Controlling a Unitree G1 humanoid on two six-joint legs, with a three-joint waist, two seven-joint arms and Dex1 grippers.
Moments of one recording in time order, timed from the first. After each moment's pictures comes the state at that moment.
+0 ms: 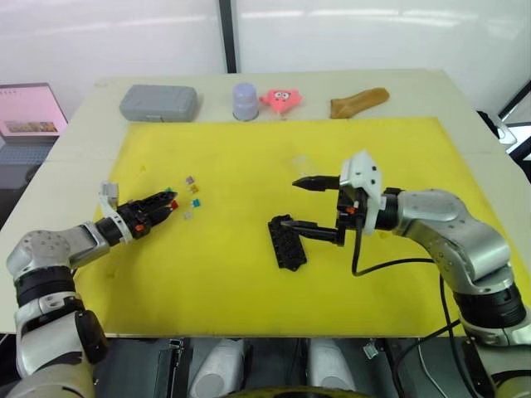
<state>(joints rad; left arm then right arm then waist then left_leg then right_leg) -0.55 0.59 0.55 0.61 -0.84 1.27 -0.67 -0.44 -0.69 0.07 -0.41 0.56 0.63 0.90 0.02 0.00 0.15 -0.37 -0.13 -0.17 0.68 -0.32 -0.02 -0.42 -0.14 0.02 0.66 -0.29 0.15</state>
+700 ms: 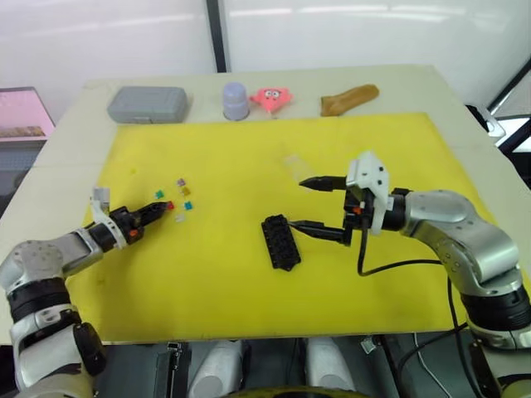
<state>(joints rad) -0.47 0.58 0.69 0.40 -0.94 1.36 -0.56 -0.41 -0.72 0.03 -0.41 0.58 0.65 0.91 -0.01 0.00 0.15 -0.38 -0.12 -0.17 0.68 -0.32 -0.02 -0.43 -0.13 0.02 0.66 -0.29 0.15</state>
